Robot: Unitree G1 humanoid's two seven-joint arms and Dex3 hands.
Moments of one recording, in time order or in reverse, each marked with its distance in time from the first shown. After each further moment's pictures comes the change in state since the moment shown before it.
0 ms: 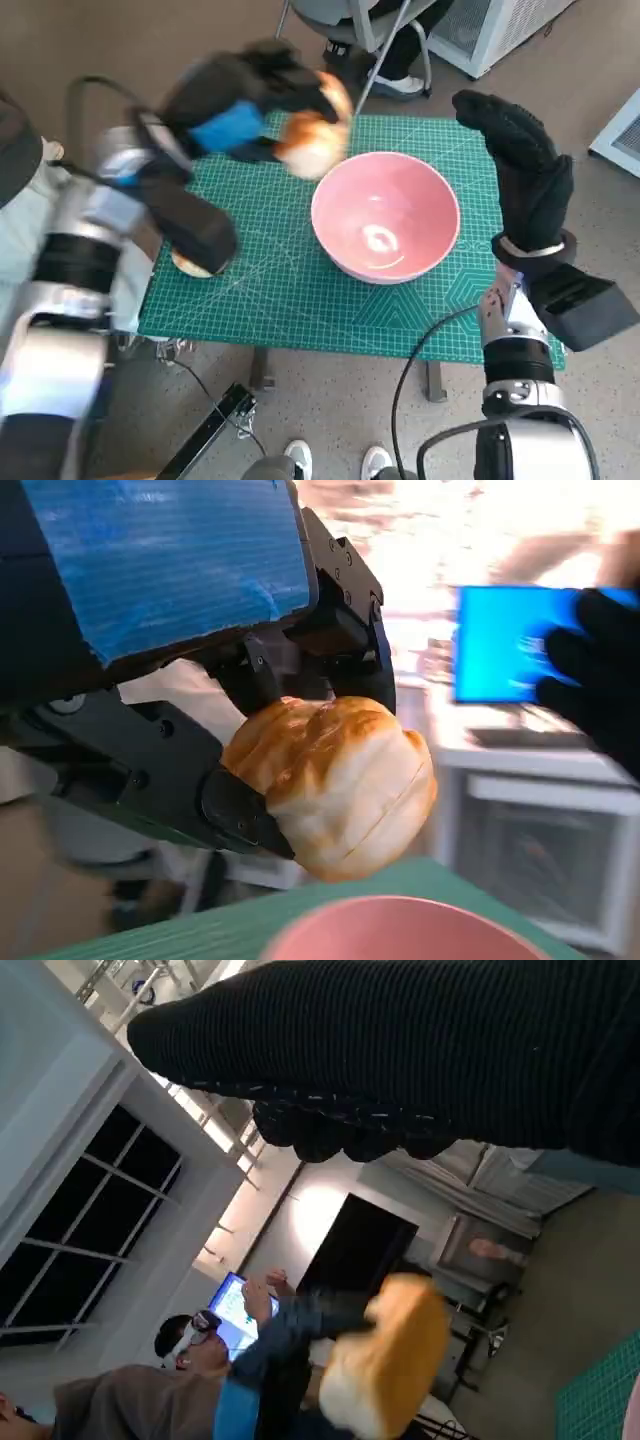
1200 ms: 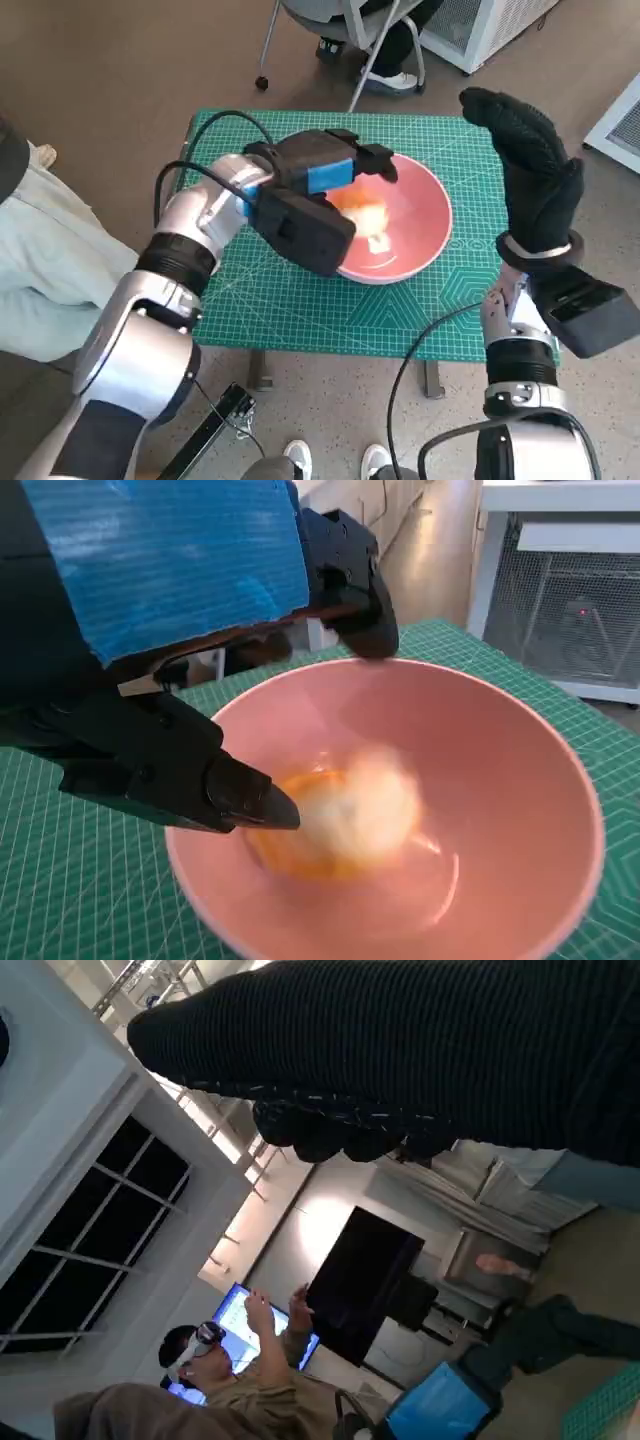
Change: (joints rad) left arm -0.037 -0.182 -0.072 0.203 0.041 0.264 -0.269; right arm 0.013 -0.001 -0.006 -0.049 0.006 0.000 -0.006
